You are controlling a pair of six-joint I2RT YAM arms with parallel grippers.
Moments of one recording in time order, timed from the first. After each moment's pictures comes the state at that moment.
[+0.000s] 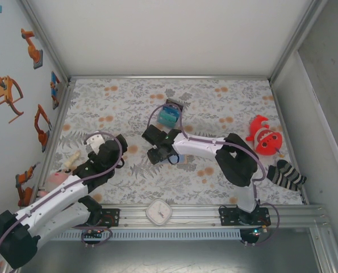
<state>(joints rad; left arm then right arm) -0.71 0.82 0.47 -0.35 -0.75 -0.91 0.99 1.97 1.40 -0.64 0.07 0.38</state>
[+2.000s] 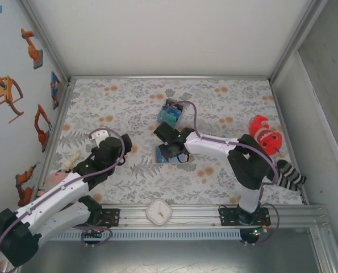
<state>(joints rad) -0.70 0.88 0.54 -0.32 -0.60 -0.75 0.91 1.83 1.24 -0.60 0.10 0.45</state>
